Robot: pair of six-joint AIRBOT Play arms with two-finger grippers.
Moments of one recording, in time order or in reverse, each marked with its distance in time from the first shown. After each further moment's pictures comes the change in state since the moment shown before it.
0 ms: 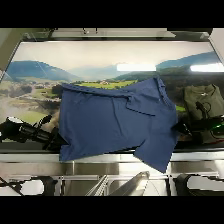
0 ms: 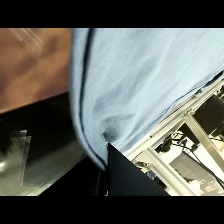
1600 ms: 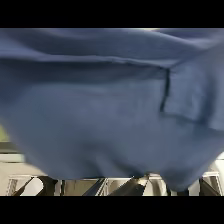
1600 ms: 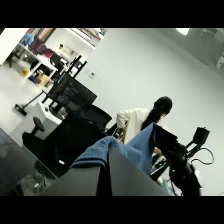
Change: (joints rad) left arm 0.291 0.441 0.587 -1.238 -0.294 0.078; right arm -0.220 0.905 0.441 0.901 -0.018 -0.179
